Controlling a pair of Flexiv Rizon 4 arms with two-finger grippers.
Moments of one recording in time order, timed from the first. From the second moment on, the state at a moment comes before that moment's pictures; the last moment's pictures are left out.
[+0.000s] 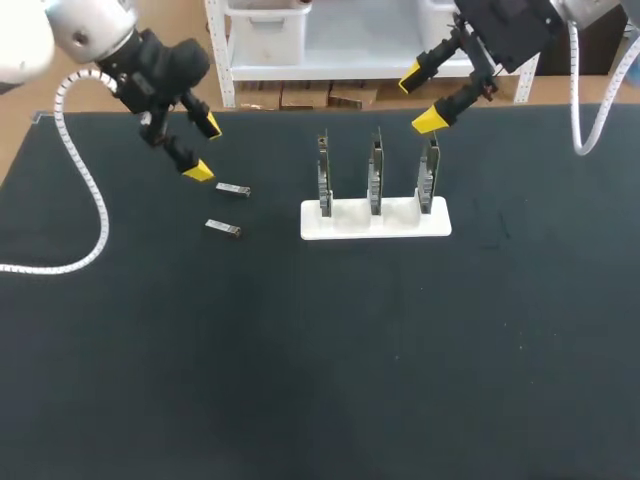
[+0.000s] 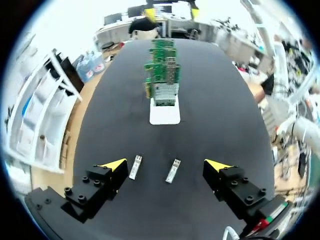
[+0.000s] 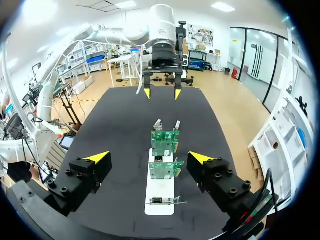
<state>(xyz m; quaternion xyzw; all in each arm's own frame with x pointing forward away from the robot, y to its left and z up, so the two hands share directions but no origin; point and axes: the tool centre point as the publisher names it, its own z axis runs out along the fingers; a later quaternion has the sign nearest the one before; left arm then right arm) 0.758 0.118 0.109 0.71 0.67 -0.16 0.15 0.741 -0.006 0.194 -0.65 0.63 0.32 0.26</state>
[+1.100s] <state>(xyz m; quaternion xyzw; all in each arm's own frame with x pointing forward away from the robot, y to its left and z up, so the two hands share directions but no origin) 0.712 0.150 0.041 0.75 0.66 -0.04 0.04 0.741 -0.006 0.194 -0.65 0.63 0.32 0.26</state>
